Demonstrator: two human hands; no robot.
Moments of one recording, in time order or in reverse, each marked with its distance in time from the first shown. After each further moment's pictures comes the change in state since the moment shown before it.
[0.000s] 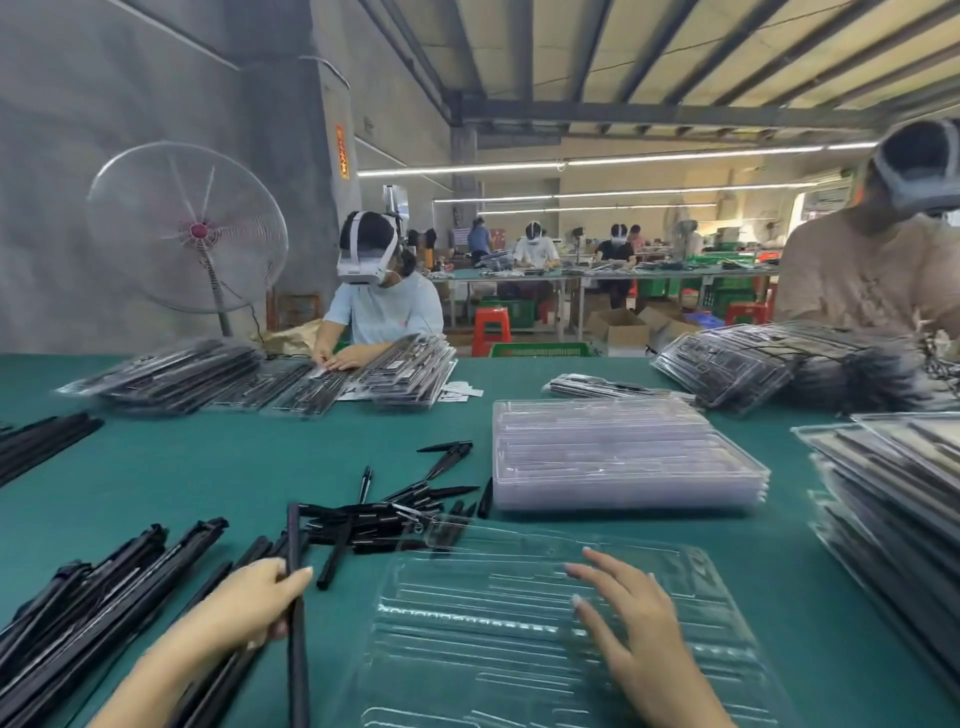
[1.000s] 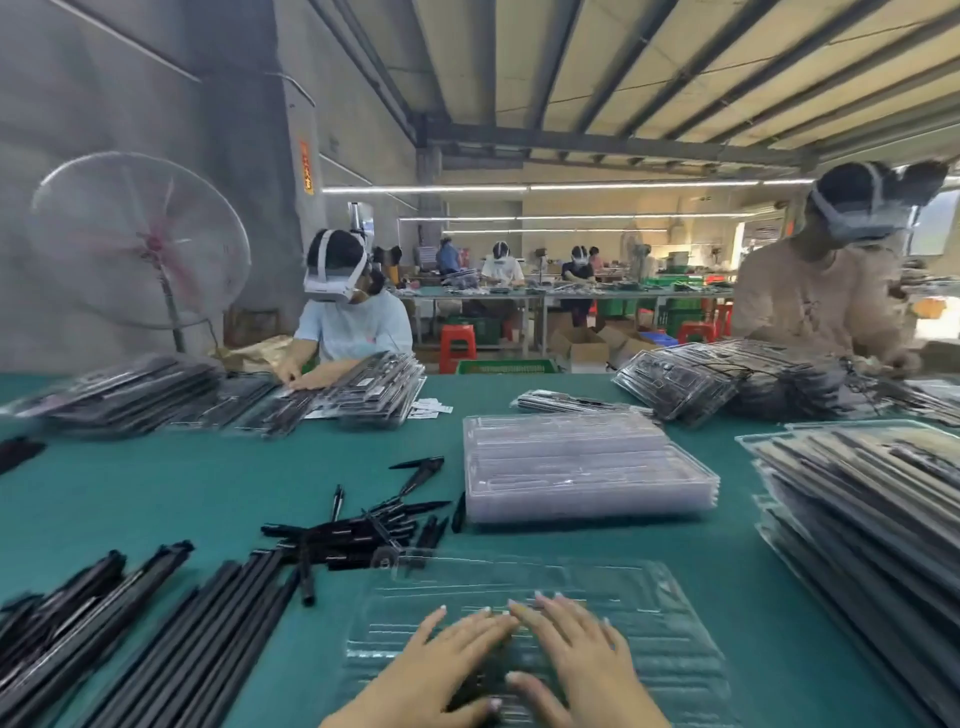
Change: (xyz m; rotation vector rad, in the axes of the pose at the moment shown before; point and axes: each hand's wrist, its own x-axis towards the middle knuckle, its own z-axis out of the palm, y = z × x) left_hand -0.035 0.068 0.114 0.466 -0.012 1.159; right_hand -0.004 -0.048 0.012 -0.454 -0.189 -0.136
